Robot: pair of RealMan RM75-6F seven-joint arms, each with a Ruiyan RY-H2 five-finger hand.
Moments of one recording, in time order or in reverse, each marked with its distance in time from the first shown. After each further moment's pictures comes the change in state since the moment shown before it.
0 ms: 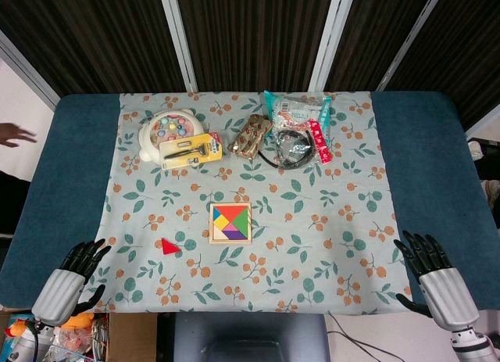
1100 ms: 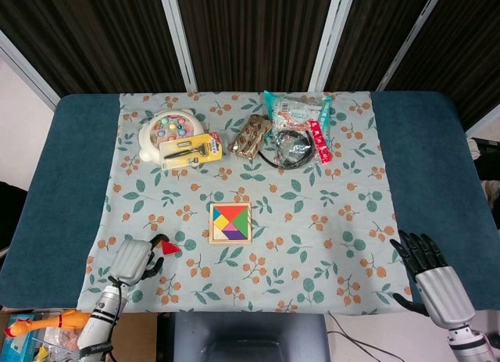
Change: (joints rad) left arm -0.203 -0.327 -0.221 -0.094 -0.420 -0.352 0.408; right arm 0.012 0.002 0.002 -0.007 0.001 -0.017 0.010
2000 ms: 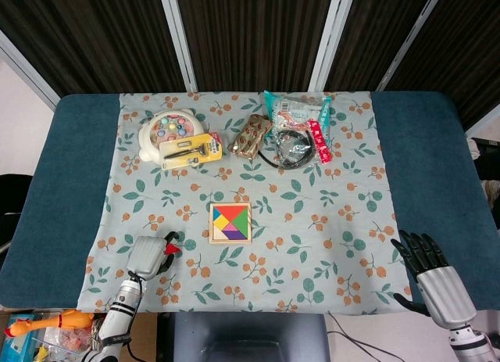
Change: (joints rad) left arm -0.066 -0.131 0.006 0.128 -0.070 0.014 0.127; right arm 0.000 0.004 -0.003 0.002 -0.002 0.003 0.010
